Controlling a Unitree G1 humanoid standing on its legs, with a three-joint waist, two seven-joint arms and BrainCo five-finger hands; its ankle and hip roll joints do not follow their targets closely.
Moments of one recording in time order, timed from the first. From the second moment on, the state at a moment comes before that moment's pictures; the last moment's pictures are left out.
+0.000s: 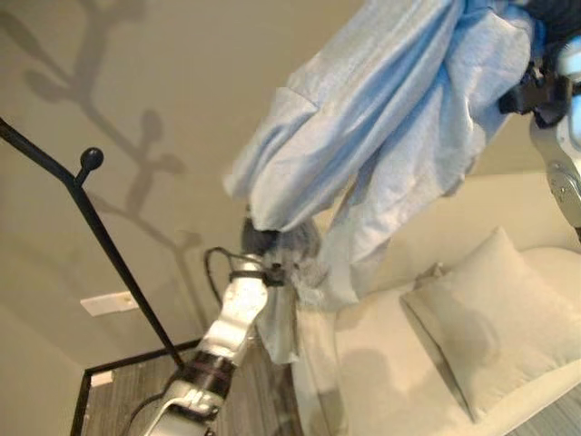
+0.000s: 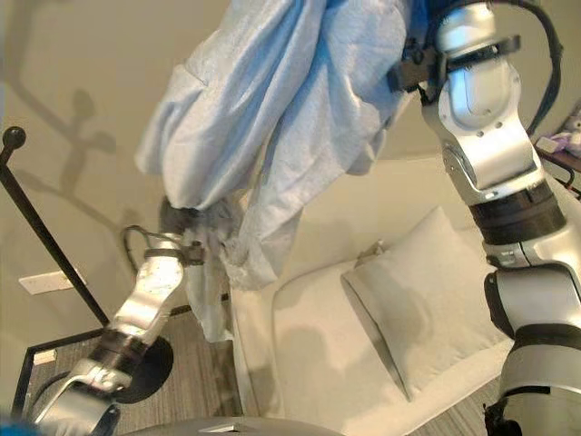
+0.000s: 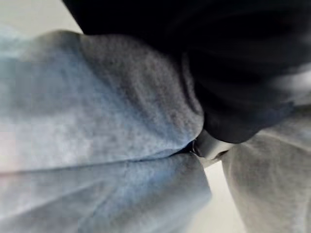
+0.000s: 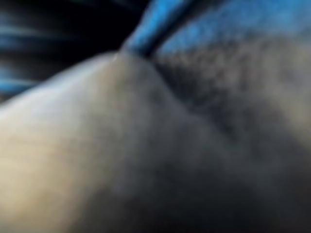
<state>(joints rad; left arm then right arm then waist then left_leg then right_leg) -0.26 0.39 -0.15 0.11 -0.06 -0.28 0.41 -1.00 -0.91 0.30 0.01 0.52 -0.37 -0.18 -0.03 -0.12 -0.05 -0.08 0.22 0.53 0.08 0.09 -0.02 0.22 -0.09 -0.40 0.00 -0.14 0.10</state>
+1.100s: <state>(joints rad) -0.68 1.18 -0.16 0.43 0.31 -0.27 0.63 -1.28 -0.80 0.55 0.69 0.39 -0.32 -0.21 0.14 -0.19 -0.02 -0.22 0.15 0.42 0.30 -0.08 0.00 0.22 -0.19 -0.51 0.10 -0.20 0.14</state>
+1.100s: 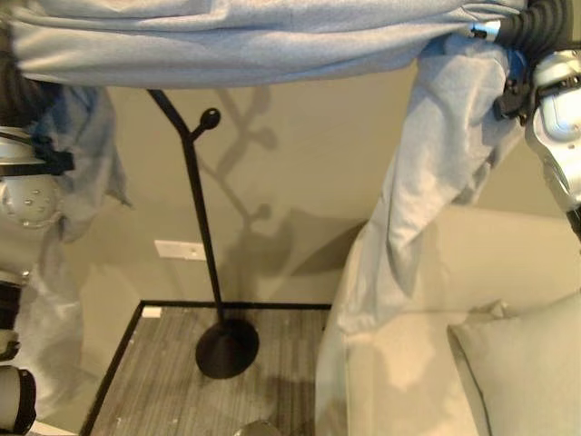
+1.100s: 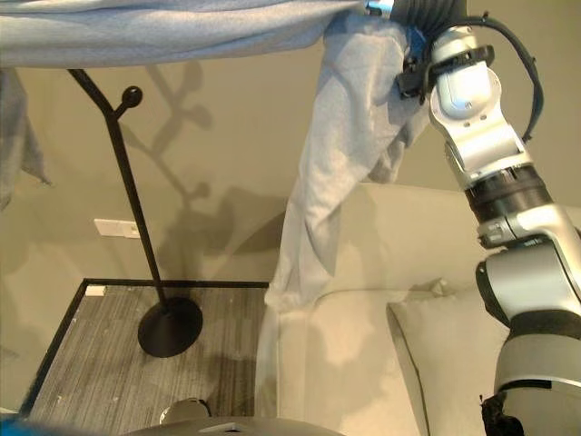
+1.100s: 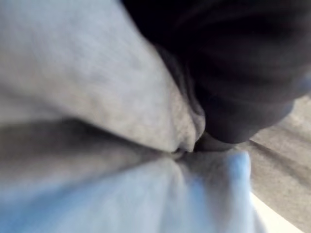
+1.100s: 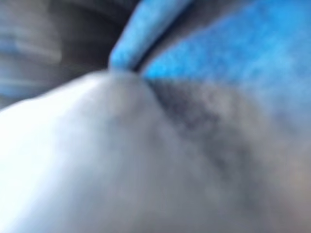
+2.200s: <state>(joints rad) -0.72 1.05 -0.09 0.41 0.08 -0.26 0.49 -1.18 -0.84 0.40 0.61 0.44 -0.25 -0.24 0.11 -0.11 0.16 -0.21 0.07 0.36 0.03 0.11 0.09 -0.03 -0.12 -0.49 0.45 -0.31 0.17</state>
